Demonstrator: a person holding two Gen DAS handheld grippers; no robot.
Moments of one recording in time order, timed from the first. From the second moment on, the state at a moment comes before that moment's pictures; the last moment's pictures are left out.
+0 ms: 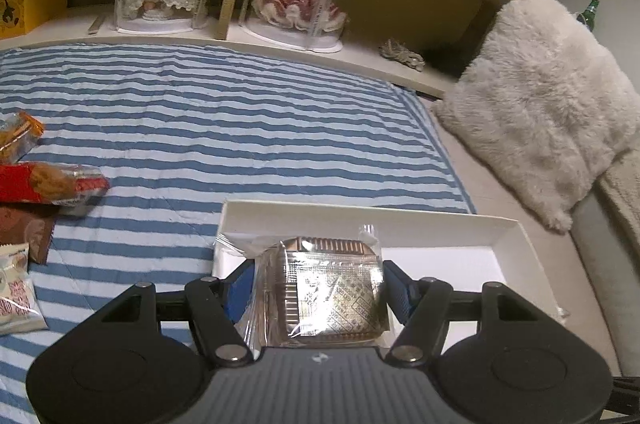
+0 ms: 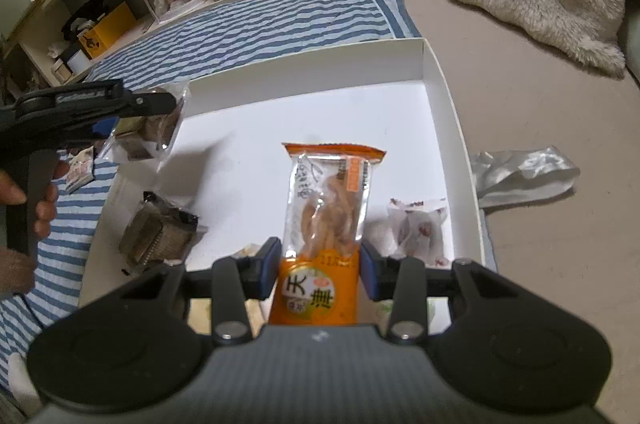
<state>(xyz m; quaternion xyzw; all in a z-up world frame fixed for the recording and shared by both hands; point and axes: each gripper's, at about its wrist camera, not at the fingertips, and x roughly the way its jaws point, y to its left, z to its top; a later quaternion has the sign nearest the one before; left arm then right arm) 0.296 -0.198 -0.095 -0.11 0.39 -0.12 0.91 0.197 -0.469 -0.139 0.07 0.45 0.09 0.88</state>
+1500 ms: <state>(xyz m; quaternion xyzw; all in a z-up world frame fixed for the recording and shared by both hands) 0.255 -0.190 -0.073 -0.06 0.40 -0.14 0.90 0.179 -0.456 -0.125 0.04 0.47 0.09 0.88</state>
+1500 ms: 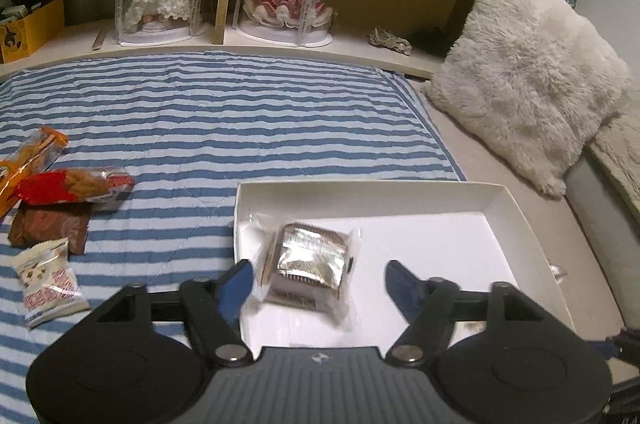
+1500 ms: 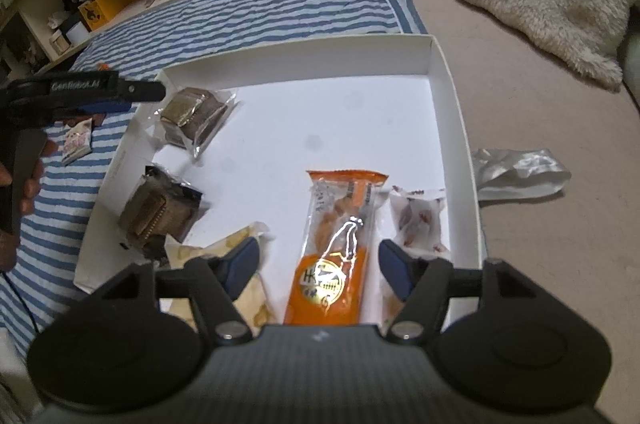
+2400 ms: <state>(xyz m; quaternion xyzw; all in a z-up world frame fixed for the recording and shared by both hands) 0.158 -0.149 -0.018 -0.03 0.40 -0.16 0.90 0.134 -0.447 -0.065 0.06 0.40 0.07 0.91</state>
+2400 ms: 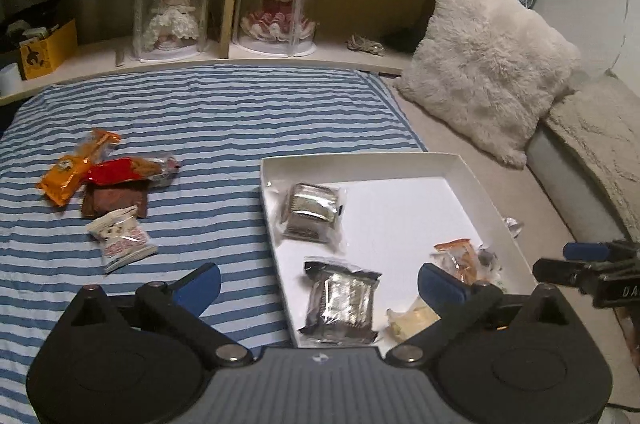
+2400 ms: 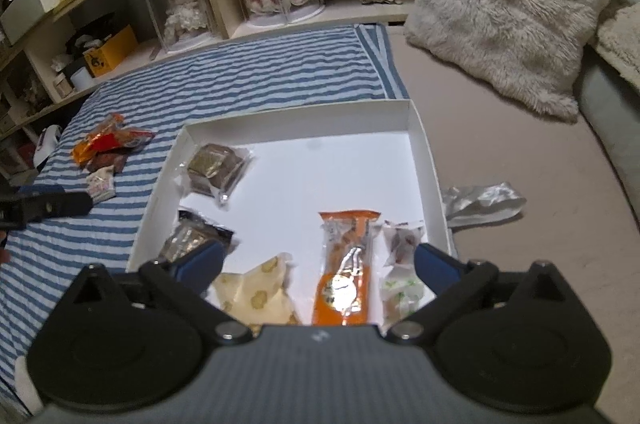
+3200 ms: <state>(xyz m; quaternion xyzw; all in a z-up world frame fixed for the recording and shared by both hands) 0.150 -0.073 -0.016 -0.05 0.38 -0.11 0.92 0.143 -0.357 -0.043 0.05 0.37 0.10 0.92</state>
